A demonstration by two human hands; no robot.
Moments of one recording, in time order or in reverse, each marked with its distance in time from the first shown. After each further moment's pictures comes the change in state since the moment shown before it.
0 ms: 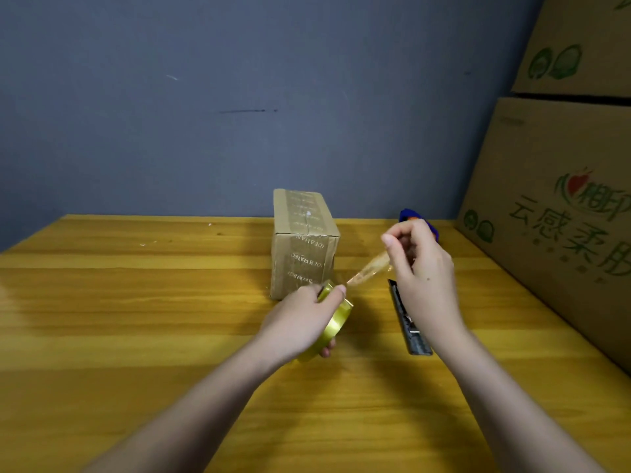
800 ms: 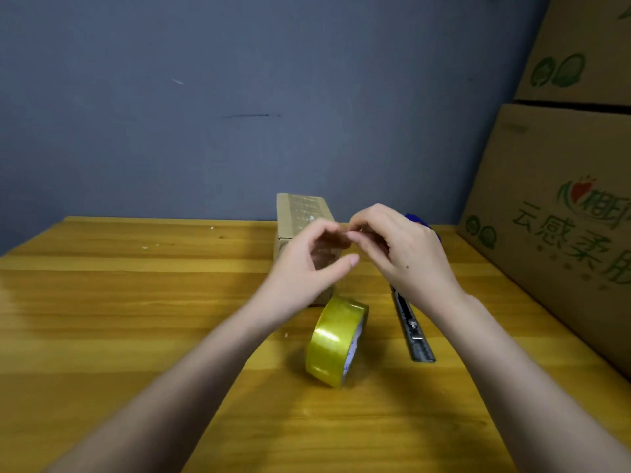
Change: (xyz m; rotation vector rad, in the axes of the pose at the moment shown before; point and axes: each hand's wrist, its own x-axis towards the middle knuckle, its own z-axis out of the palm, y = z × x) left_hand 0.018 0.029 -0.030 -0.166 0.090 0.613; right_hand 0.036 -0.024 -0.002 -0.191 -0.183 -0.477
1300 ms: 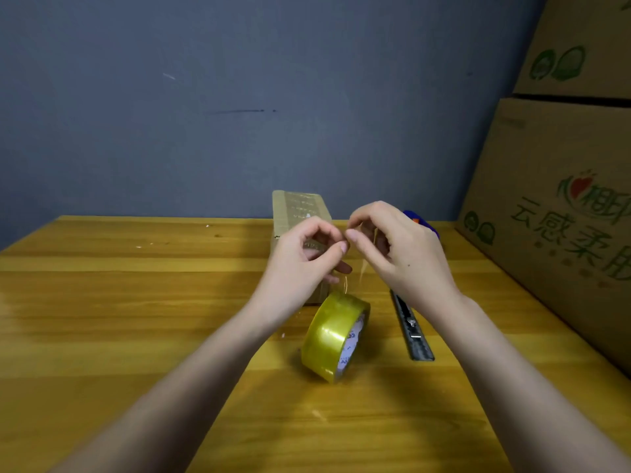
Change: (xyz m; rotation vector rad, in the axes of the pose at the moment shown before) left_hand 0.001 0.006 0.005 -0.133 0.103 -0.079; right_hand -0.003 -0.001 0.001 0.038 0.003 0.085
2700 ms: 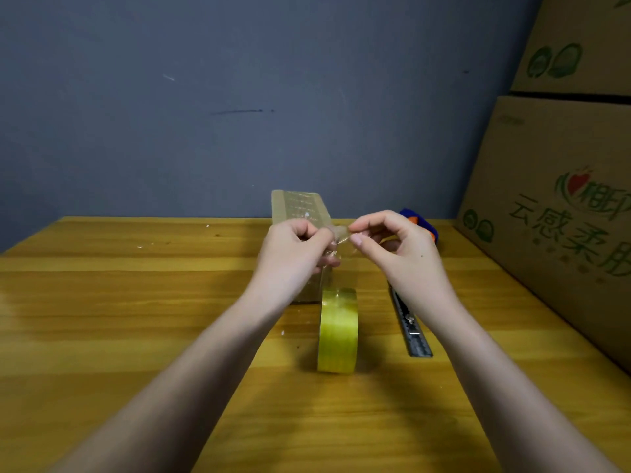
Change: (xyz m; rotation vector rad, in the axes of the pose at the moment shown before) left_hand 0.007 0.015 0.005 0.110 0.194 -0.237; right_hand -0.008 -0.010 -0.001 0.524 0.018 0.392
